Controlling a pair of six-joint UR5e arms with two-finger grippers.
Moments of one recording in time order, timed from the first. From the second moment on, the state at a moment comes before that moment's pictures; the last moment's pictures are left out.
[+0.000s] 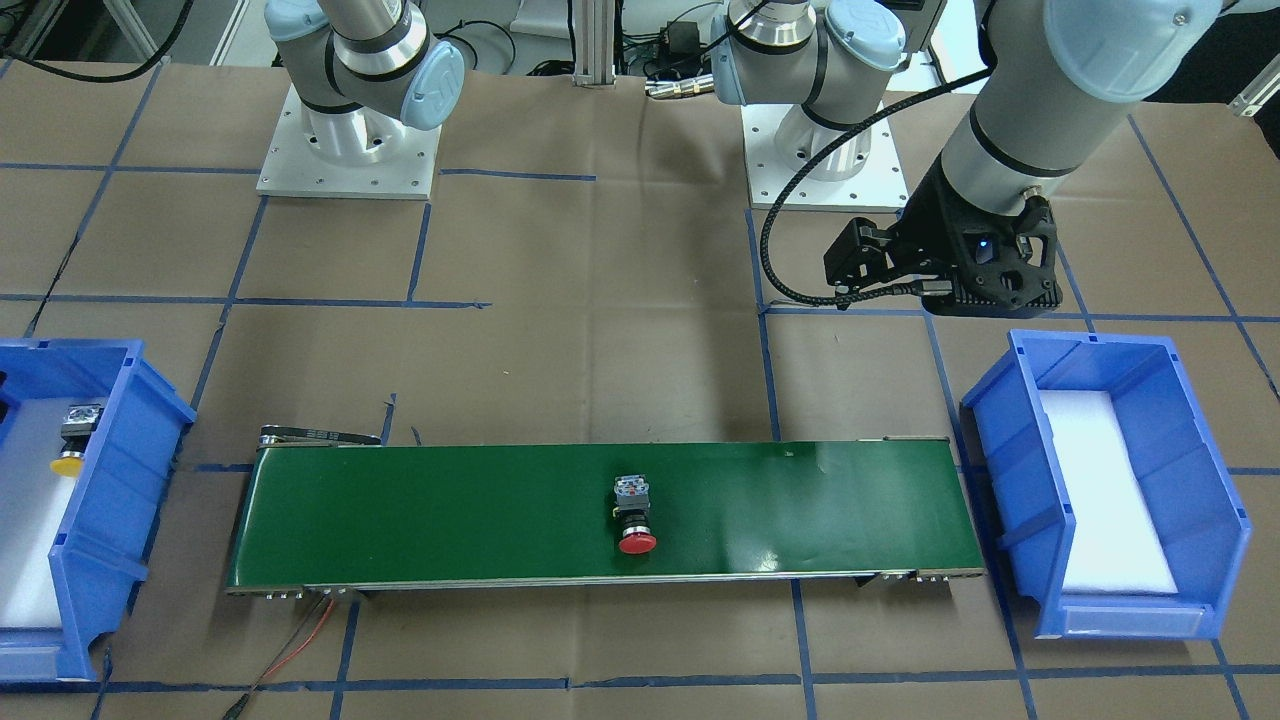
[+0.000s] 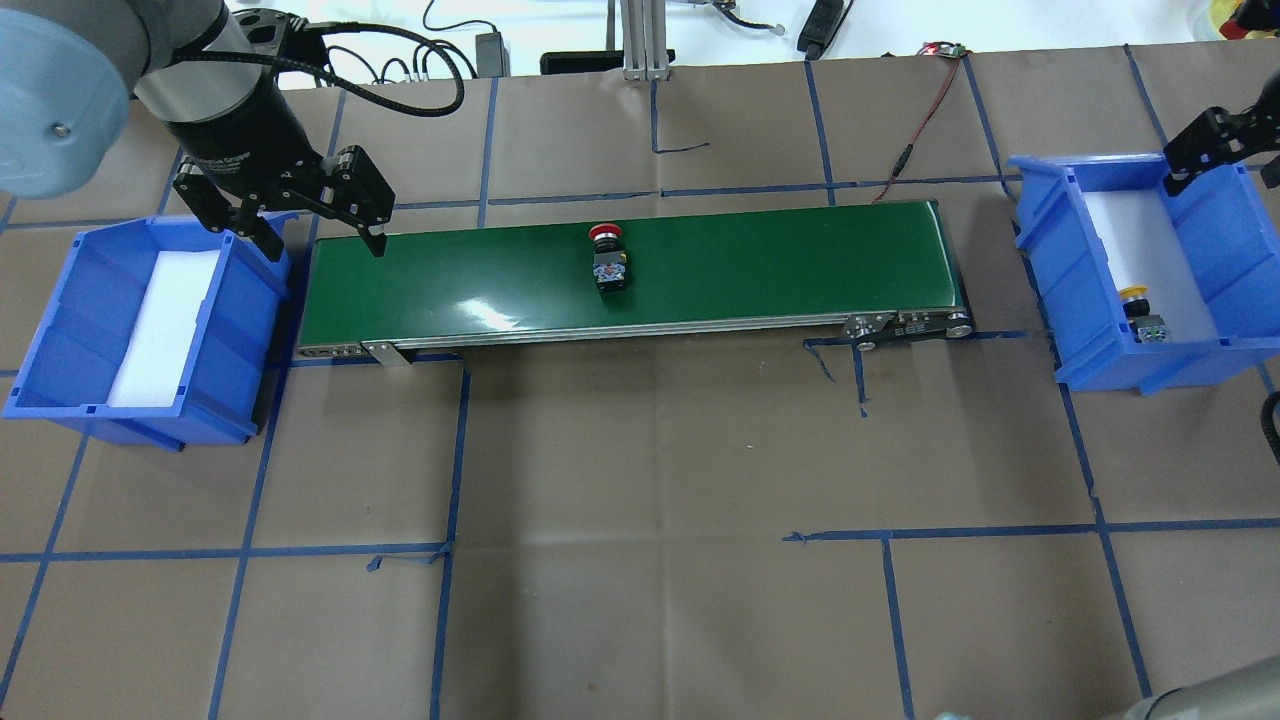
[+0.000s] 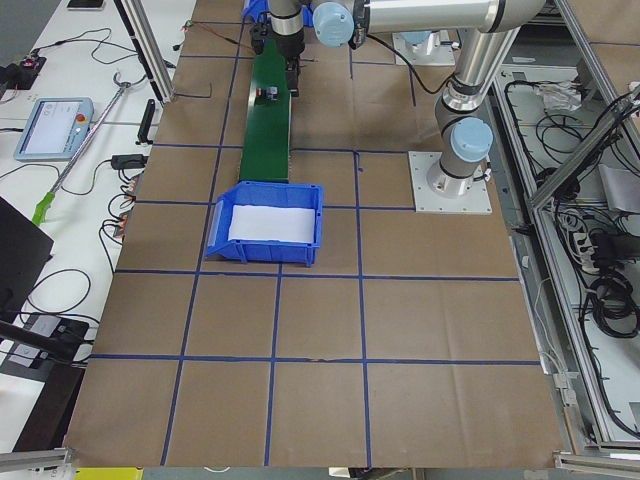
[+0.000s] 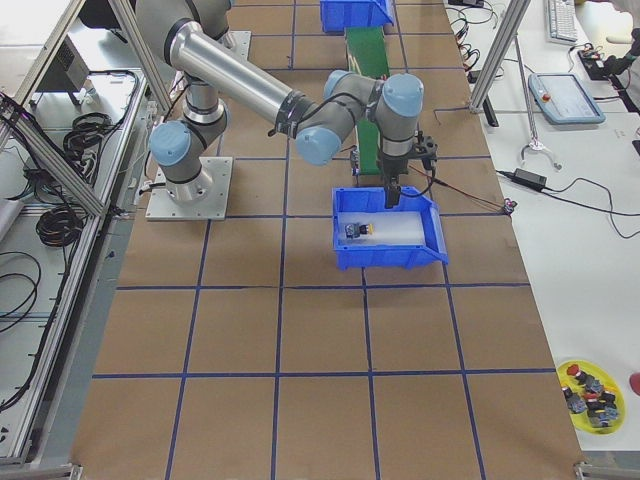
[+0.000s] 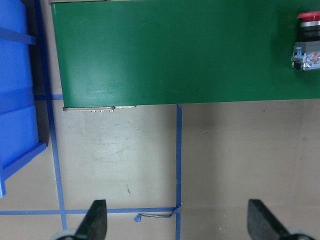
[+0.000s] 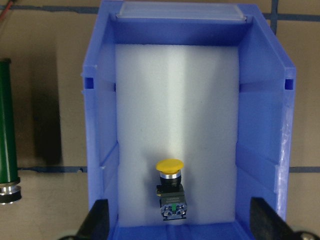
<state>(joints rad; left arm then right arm) -1.50 -1.65 -1.54 -1.60 1.56 0.08 1.10 -1.33 1.53 -1.85 -1.58 -0.47</state>
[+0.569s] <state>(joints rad) -1.50 -1.65 -1.54 -1.60 1.56 0.08 1.44 -1.39 1.52 -1.74 -1.57 -0.04</state>
